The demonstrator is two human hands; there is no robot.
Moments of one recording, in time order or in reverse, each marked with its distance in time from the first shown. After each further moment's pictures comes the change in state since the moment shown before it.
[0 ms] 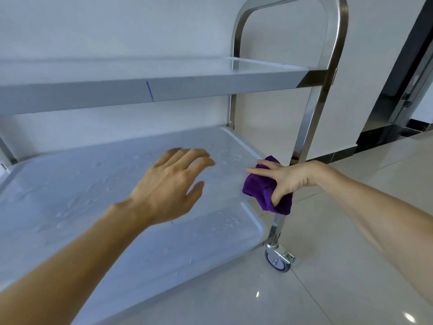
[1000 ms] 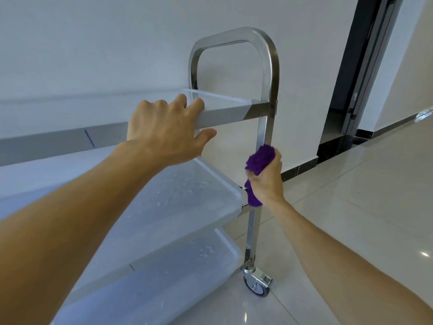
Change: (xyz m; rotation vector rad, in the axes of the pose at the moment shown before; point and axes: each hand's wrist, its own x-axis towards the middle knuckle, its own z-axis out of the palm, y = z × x) left_hand 0.154 0.027 -0.066 0.427 0.191 -0.136; right_hand 0.010 0.022 0.007 0.897 1.332 -0.022
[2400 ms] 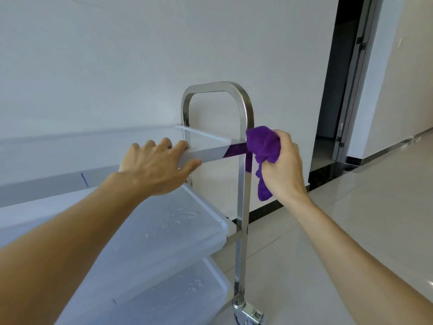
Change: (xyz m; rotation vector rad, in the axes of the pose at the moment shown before) left_hand 0.009 -0.001 -0.018 -0.181 -0.259 -0.074; right_hand 0.014 -0.117 -0.090 -0.042 0.071 -0.329
